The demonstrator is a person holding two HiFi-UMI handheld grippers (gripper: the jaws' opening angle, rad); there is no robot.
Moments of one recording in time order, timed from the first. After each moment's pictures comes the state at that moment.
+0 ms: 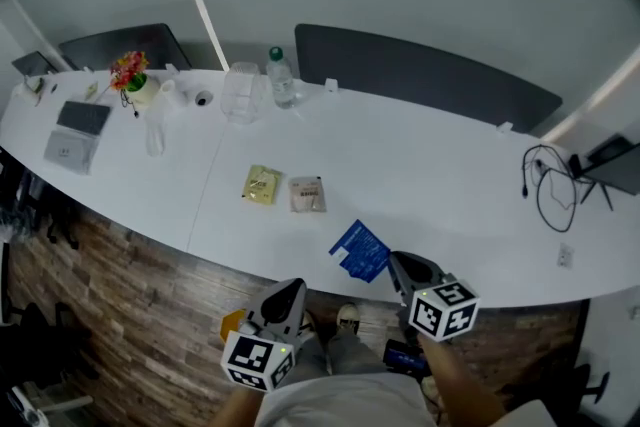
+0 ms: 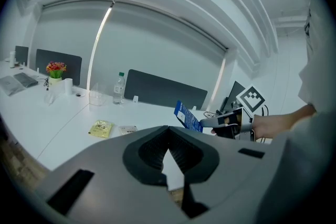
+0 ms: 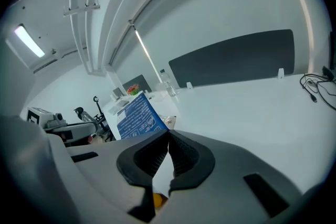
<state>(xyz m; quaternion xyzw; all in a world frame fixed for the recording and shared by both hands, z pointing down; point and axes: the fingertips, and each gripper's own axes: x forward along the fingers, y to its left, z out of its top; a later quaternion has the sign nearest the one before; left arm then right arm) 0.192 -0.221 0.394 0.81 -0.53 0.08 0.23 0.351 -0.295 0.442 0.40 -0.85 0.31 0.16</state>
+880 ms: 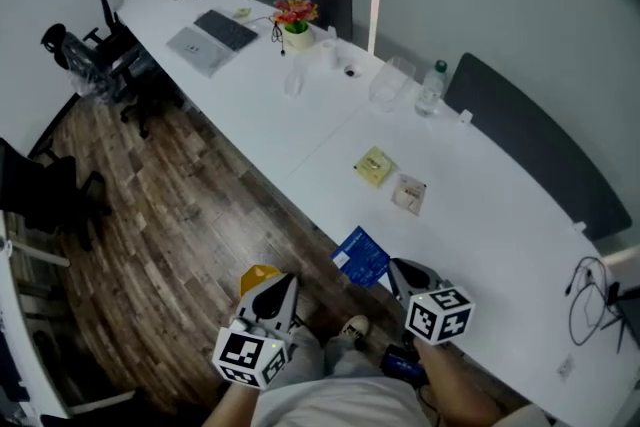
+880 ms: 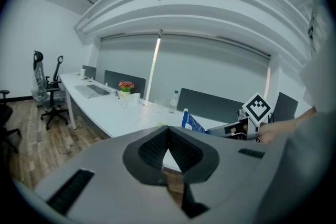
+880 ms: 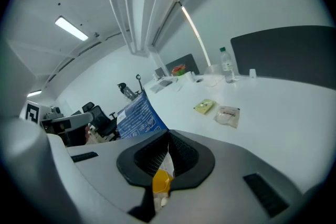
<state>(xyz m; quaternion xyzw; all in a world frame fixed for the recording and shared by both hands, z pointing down) 0.084 -0.085 0.366 0.62 -0.75 0.03 0.21 0.205 -0.229 0.445 0.17 -0.92 0.27 0.23</state>
